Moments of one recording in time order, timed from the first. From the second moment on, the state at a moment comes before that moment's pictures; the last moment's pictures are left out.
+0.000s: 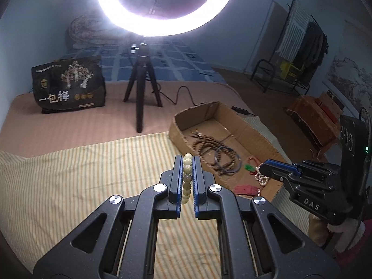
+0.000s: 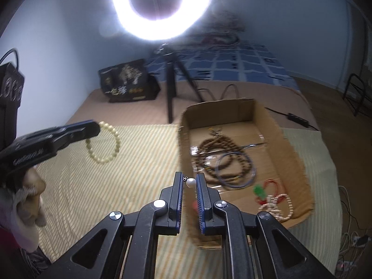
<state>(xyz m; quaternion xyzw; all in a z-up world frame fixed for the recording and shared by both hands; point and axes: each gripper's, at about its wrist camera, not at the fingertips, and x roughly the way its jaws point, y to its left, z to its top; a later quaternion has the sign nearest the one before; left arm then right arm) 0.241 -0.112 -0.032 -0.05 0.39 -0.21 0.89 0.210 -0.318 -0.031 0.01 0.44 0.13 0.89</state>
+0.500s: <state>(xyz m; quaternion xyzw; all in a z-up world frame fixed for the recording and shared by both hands) 0.258 -0.168 -0.031 -0.05 0.38 -0.24 0.89 0.231 -0.375 -0.038 0.04 0.45 0.08 0.89</state>
